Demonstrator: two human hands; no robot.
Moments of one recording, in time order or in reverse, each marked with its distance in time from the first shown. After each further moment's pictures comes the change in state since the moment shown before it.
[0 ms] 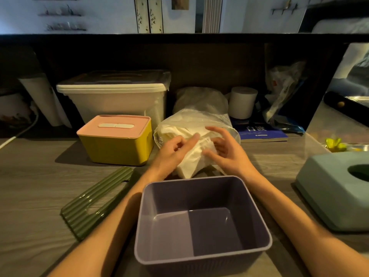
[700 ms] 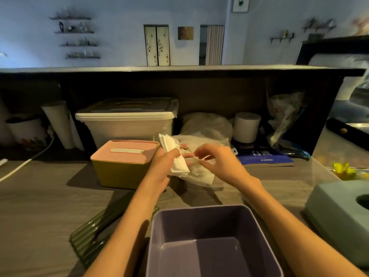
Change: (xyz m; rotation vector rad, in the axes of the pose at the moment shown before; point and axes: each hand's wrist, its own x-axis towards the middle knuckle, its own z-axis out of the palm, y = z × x) left_hand 0.019 0.026 -0.029 -0.540 0.171 -0.165; right_hand 0.074 -0.001 0.009 -0.516 -0.056 -0.216
